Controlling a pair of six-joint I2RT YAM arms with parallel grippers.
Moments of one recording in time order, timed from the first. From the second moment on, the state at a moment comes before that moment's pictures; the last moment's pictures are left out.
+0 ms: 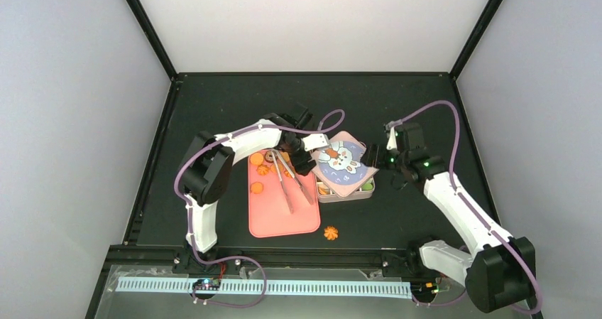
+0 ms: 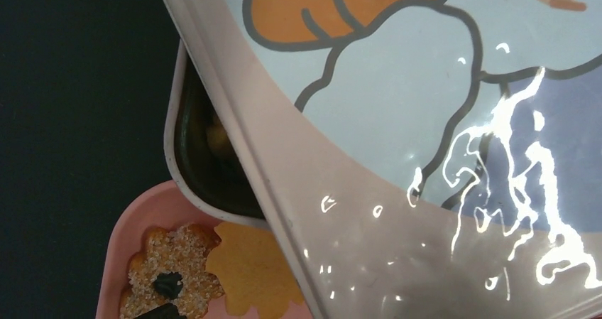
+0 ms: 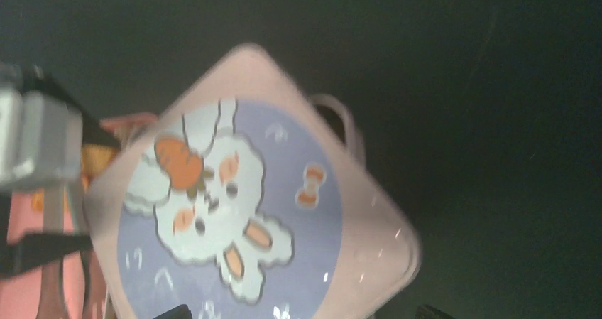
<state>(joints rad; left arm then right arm) -0.64 1.97 1.41 -0.67 0.24 0.52 0.31 1.07 0.71 -0.47 -0.17 0.40</state>
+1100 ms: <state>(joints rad) -0.64 1.94 1.43 -0.68 0.22 0.52 0.34 1.09 0.59 -0.37 -0.21 0.44</state>
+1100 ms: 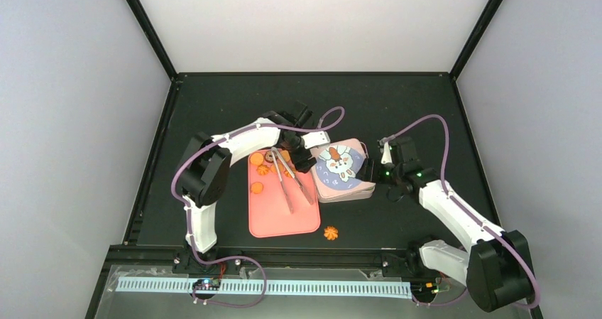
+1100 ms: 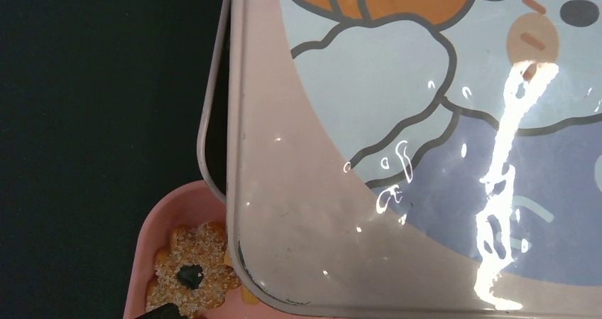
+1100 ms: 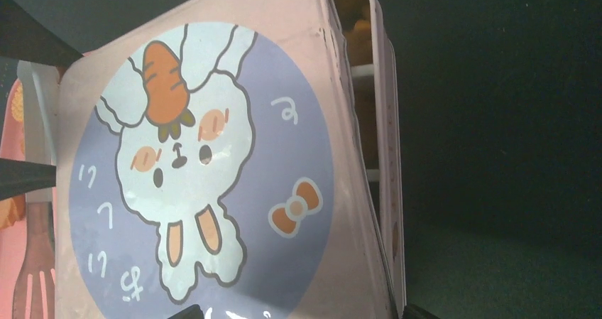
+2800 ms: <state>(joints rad) -0.57 1.76 1.34 -0.77 0.32 0.52 0.51 1.18 0.69 -0.36 -0.22 0.48</state>
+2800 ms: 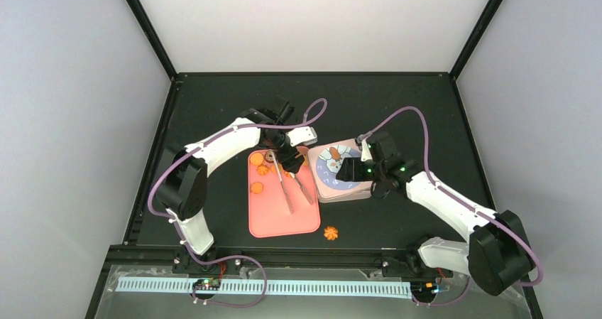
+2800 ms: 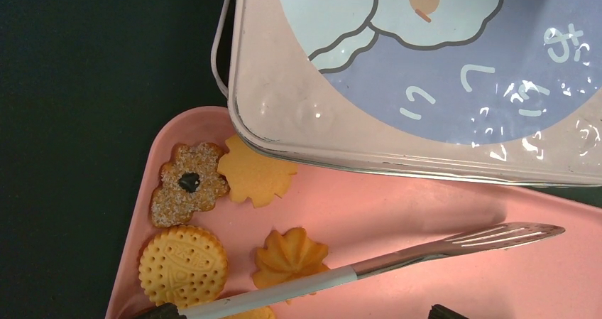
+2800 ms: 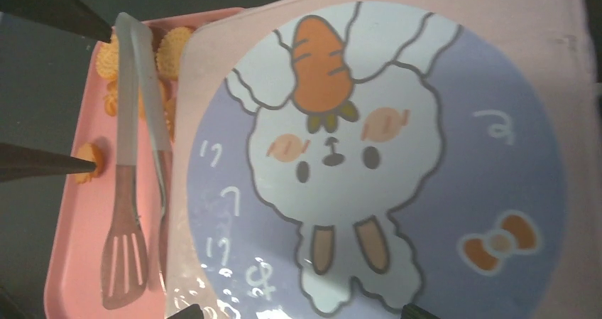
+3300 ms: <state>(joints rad) -0.57 1.76 1.32 -0.76 0.32 0.52 0.54 1.19 0.74 -0.40 -0.13 0.48</state>
